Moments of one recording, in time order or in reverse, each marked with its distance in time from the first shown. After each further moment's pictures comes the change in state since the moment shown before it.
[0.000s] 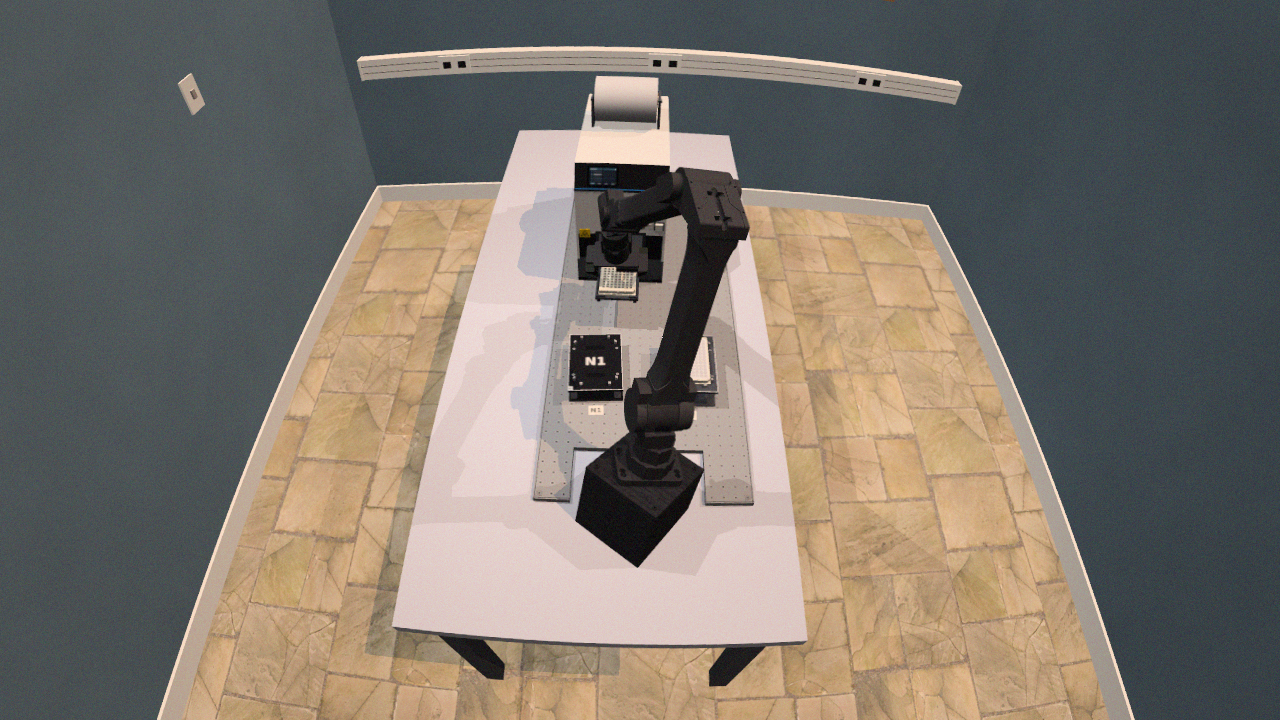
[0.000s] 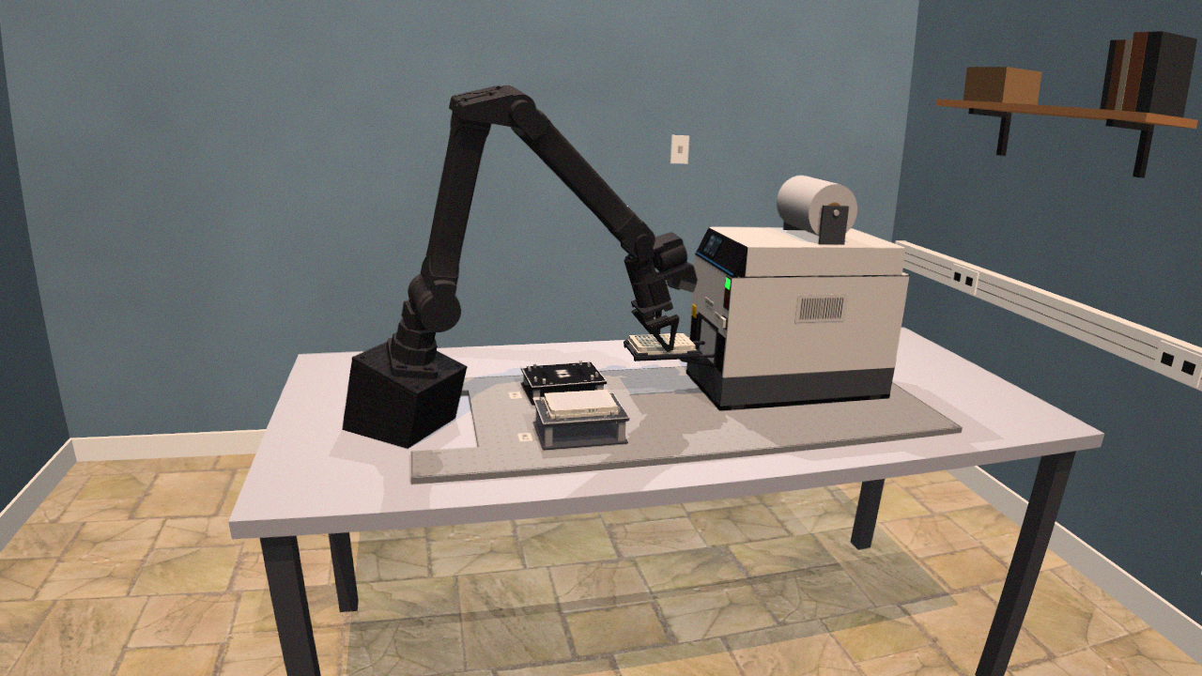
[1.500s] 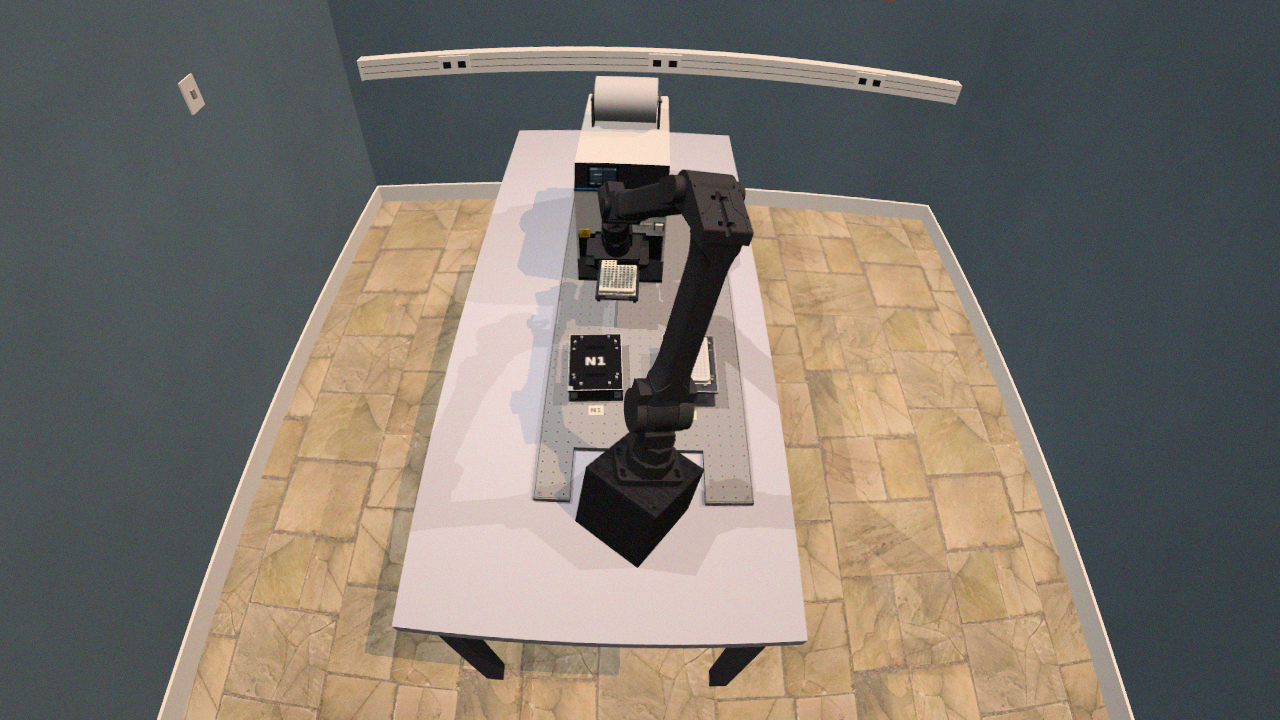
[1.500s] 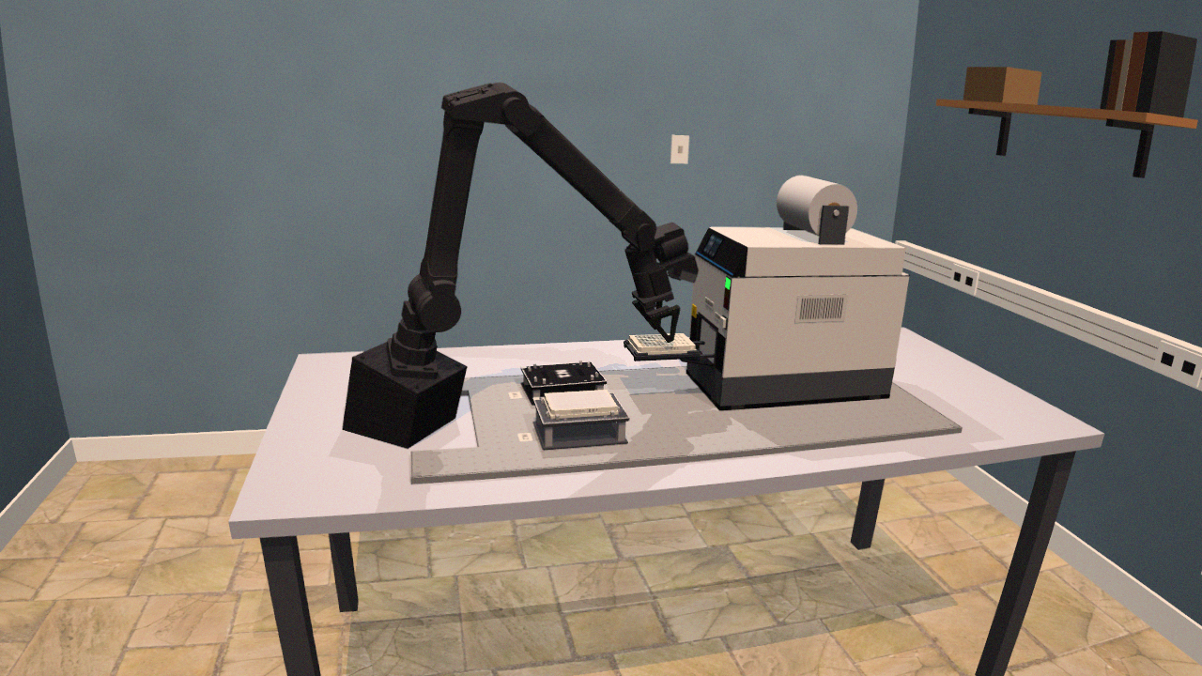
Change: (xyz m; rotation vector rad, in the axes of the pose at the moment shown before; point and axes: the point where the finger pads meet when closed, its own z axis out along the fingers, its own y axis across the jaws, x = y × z) arm -0.006 -0.002 -0.020 0.003 0.006 0.000
